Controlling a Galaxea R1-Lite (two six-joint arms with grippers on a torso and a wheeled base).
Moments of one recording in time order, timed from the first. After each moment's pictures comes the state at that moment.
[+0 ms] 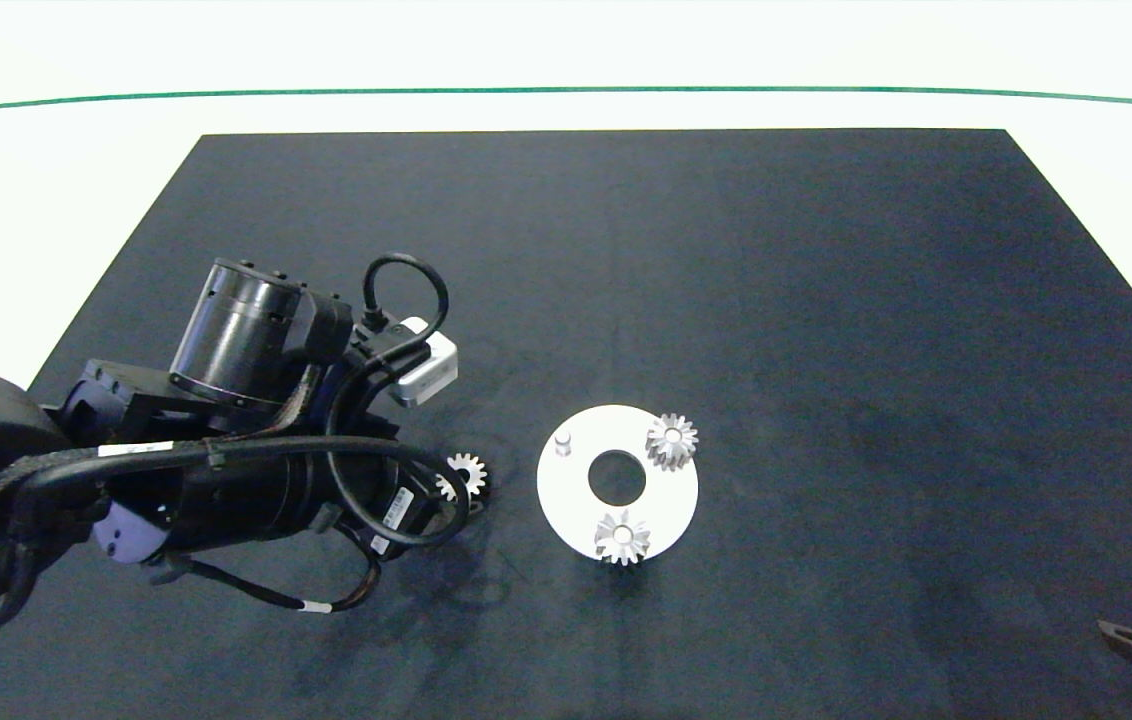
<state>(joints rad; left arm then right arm) -0.57 1.57 -0.97 0.07 0.13 0.28 0.45 0.97 -0.84 0.53 -0.27 -0.22</state>
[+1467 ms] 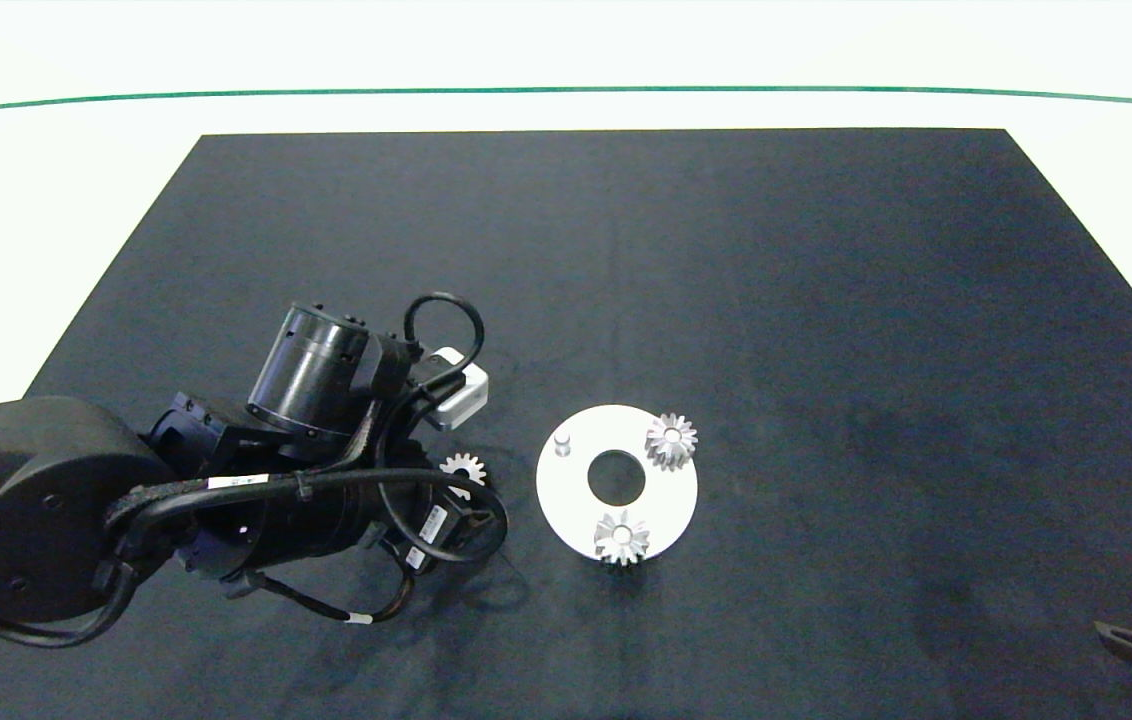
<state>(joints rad) -0.60 1.65 -0.95 0.00 0.17 0.24 0.45 0.97 -0.84 0.53 -0.27 -0.22</state>
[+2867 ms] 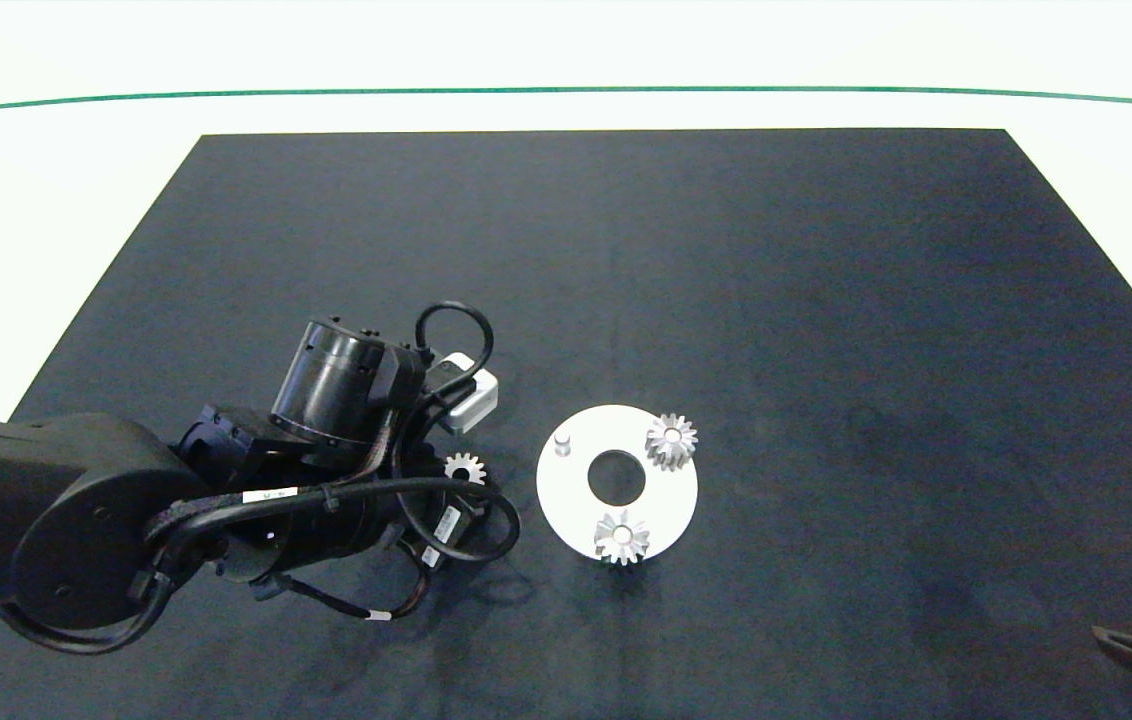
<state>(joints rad) -0.61 1.68 -0.92 -0.08 0.18 0.24 0.45 0.98 -0.83 0.53 -0.27 -0.23</state>
